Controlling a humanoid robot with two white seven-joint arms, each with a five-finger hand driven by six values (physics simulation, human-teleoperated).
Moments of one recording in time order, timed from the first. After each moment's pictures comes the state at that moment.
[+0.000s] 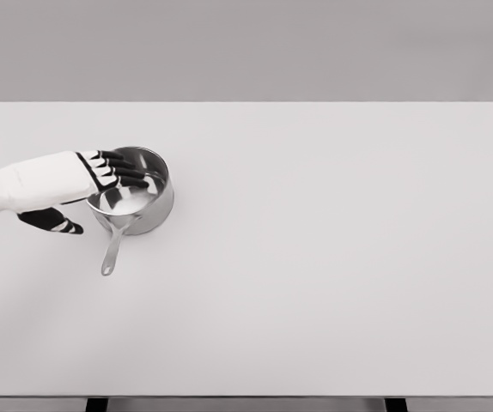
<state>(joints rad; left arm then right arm) -0.37 1.00 -0.39 -1.76 -0.21 -0.56 -0.52 0.05 0.00 0.74 -0.11 0.23 -0.05 0.32</state>
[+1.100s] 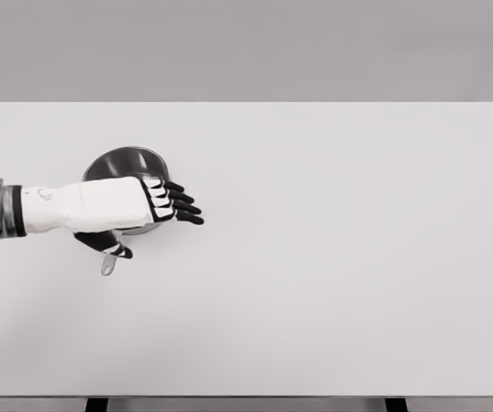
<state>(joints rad) -0.49 0.89 -0.57 -1.77 -0.17 -0.61 -0.60 0.05 0.00 0.75 -0.11 0.23 -0.05 0.32</state>
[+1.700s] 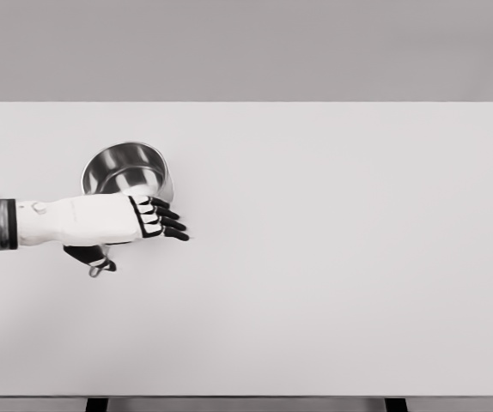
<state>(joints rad) -0.46 0.94 -0.58 -1.76 -0.23 -0.61 -0.61 0.05 0.00 0.75 -0.11 0.23 -0.04 0.32</state>
